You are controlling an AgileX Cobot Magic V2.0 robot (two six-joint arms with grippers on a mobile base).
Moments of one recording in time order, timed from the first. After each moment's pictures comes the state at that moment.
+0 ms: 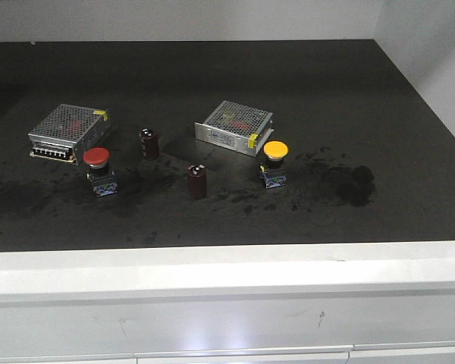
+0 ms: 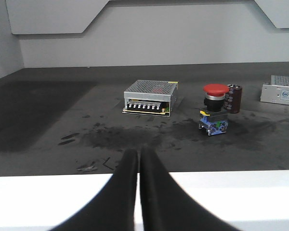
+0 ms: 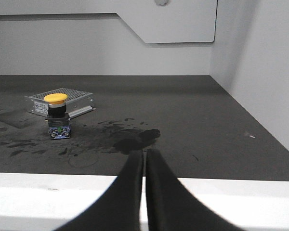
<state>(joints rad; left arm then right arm) 0.05 -0.01 0.02 0.00 0.10 -0.03 0.08 -0.01 0.03 -0.04 0.06 0.04</state>
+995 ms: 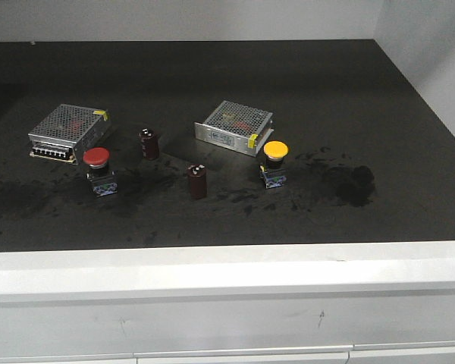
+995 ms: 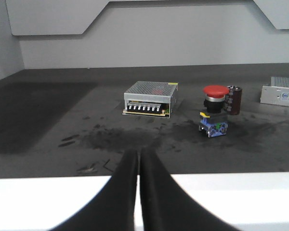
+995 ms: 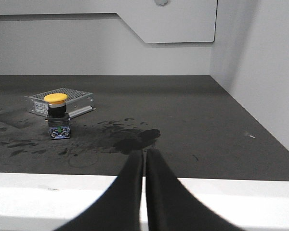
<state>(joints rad) 0.05 -0.01 0.02 0.00 0.08 -0.03 0.08 -0.01 0.03 -0.04 0.06 0.04</state>
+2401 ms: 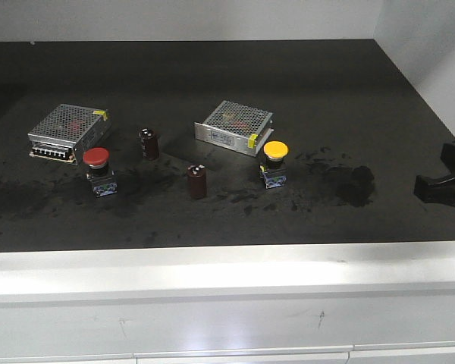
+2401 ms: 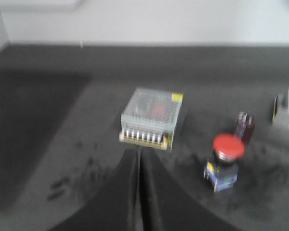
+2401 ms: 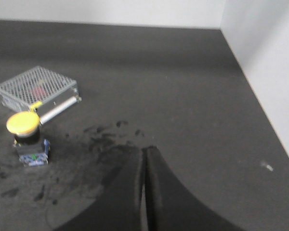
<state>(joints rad) 0.05 0.80 -0.60 0.00 0.18 -0.06 0.08 0.96 -0.63 -0.07 0.11 0.03</state>
